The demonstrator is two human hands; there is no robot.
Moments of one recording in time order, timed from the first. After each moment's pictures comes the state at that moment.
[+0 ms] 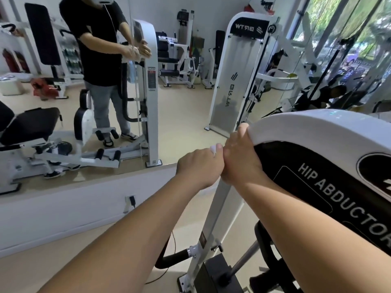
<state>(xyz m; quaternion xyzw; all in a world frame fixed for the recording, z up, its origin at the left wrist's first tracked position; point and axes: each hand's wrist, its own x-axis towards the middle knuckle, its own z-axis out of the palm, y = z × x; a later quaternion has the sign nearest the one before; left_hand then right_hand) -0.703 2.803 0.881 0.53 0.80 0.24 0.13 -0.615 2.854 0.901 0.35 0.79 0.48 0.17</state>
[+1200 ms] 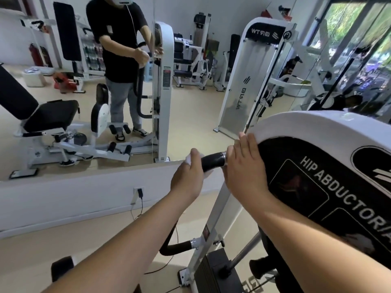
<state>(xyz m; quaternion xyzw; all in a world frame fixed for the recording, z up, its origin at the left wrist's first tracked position) -0.710 2.738 0.838 0.30 0.74 0.52 0.29 -0.588 2.825 0.861 0.37 0.84 0.40 0.00</state>
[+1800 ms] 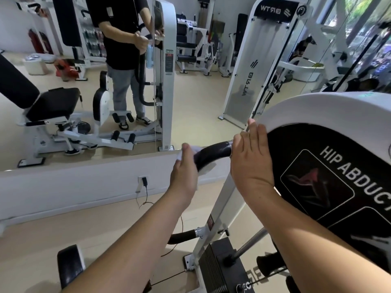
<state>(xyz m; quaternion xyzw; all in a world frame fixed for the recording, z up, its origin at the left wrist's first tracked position) -0.720 2.746 0.794 0.19 0.66 0.63 0.35 -0.599 2.841 0.831 0.40 0.82 0.39 -0.11</state>
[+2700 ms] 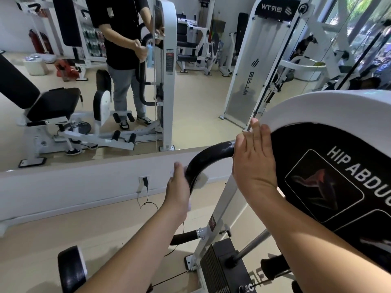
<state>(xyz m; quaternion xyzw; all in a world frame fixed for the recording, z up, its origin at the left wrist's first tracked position) -0.723 2.729 0.766 0.10 0.62 0.65 0.43 -0.602 2.836 0.833 0.42 0.82 0.38 -0.12</state>
